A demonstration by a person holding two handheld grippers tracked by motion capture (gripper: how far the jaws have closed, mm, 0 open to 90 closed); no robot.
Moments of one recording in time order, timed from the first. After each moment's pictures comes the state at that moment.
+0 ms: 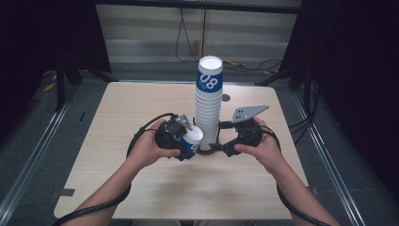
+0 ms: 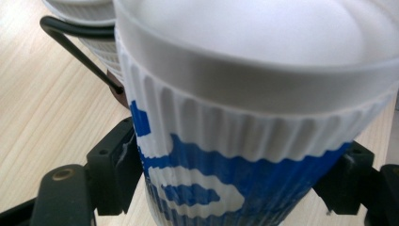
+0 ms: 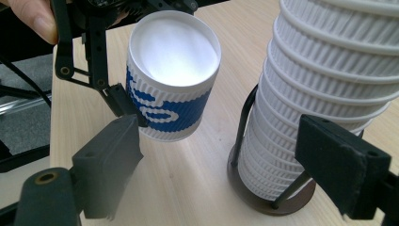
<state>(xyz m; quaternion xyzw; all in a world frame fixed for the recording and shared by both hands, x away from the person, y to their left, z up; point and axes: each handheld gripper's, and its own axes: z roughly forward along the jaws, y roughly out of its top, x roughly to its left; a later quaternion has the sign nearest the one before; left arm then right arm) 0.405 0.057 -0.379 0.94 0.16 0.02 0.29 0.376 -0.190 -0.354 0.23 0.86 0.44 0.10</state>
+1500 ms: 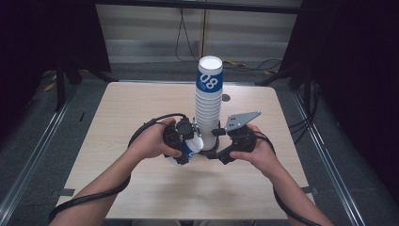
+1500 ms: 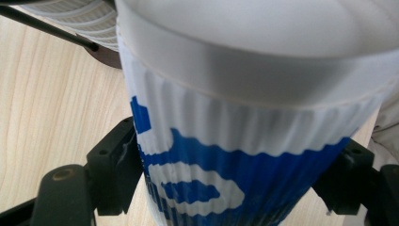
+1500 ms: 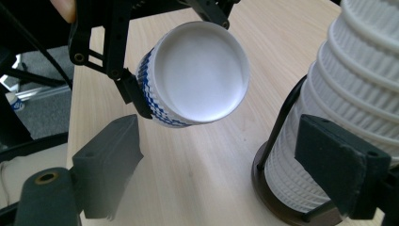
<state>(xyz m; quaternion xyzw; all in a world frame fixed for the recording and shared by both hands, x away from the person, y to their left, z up) 0.406 0.031 -0.369 0.99 0.08 0.00 0.14 0.371 -0.177 -0.371 0.19 0.87 0.45 0.07</state>
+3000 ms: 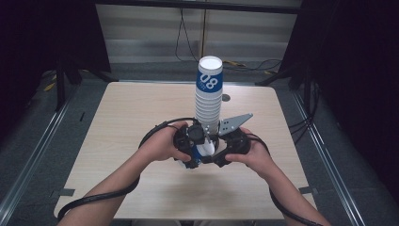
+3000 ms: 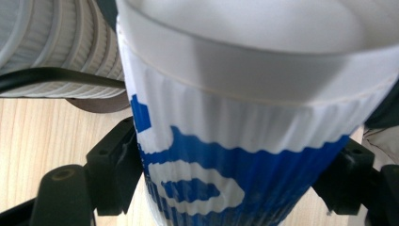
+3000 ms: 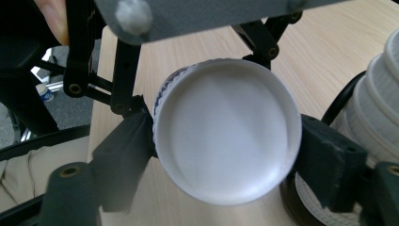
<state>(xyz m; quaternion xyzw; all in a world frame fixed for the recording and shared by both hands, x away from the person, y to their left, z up) 0.397 0.006 -0.371 0.99 0.03 0.00 0.16 0.372 -0.164 -0.382 0.16 0.88 0.45 0.03</state>
